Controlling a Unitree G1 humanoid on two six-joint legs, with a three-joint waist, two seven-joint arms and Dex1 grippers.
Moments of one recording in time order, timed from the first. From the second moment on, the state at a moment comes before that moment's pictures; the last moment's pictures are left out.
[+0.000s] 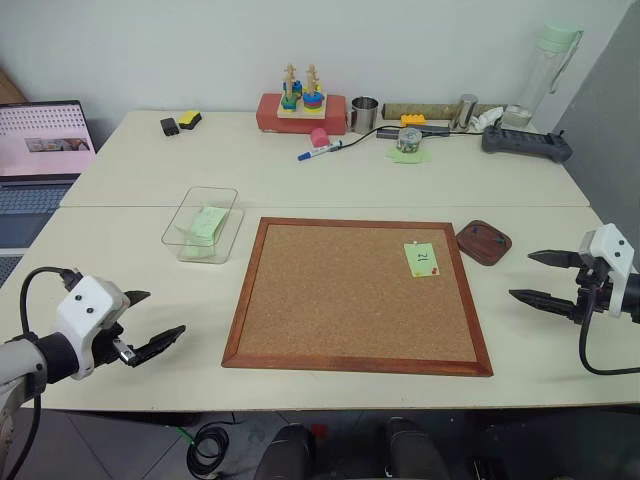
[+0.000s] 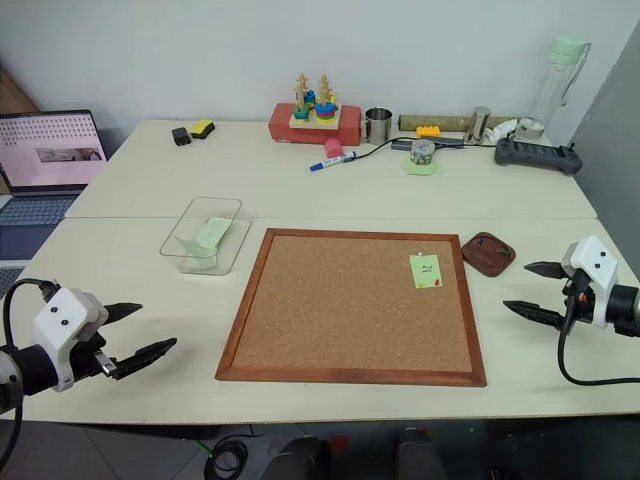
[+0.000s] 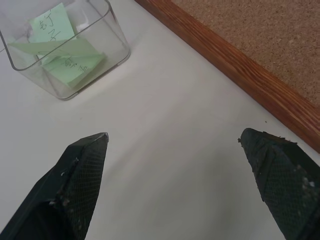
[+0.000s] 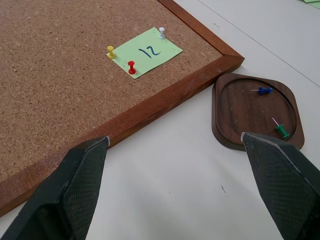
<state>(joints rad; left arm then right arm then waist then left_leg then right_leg) 0.30 0.91 0.52 -0.27 -0.36 0.39 -0.91 -0.19 -1.00 -0.24 0.16 0.38 0.25 1.20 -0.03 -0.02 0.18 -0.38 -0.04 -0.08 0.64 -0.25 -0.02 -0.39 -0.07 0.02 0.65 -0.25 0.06</state>
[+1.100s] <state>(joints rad) -0.15 0.88 0.18 -0.40 -0.48 0.49 -0.97 -0.13 -0.95 -0.26 -0.06 0.43 0.34 1.14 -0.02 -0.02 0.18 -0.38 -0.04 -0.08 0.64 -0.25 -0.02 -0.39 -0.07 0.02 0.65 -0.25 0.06</state>
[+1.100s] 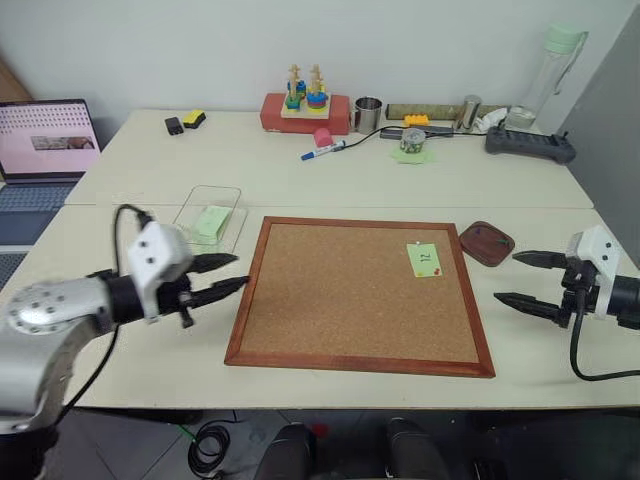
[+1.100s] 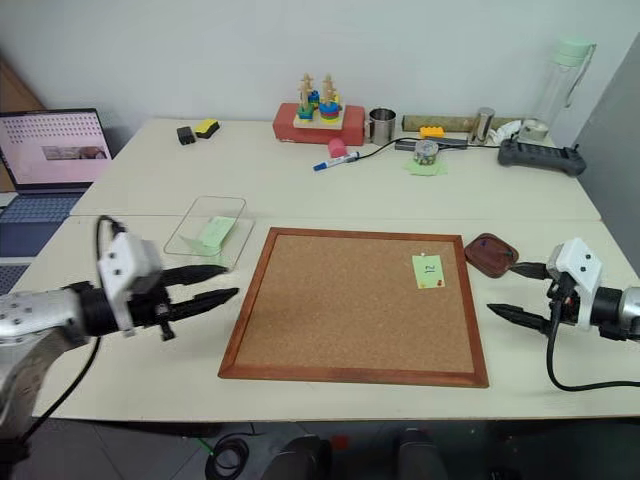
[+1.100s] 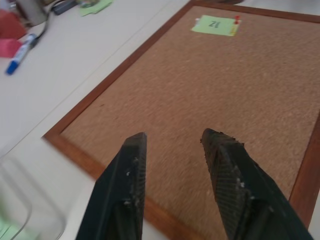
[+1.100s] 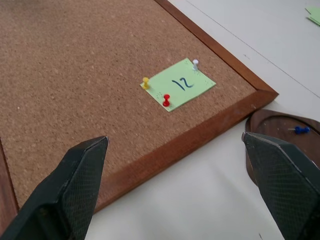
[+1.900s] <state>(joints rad) -0.43 0.35 -0.26 0.27 -0.14 0.02 -0.89 -0.61 -0.63 0.09 0.36 0.18 0.25 0.94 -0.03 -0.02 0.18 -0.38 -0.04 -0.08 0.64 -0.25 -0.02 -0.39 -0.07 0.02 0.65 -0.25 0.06</state>
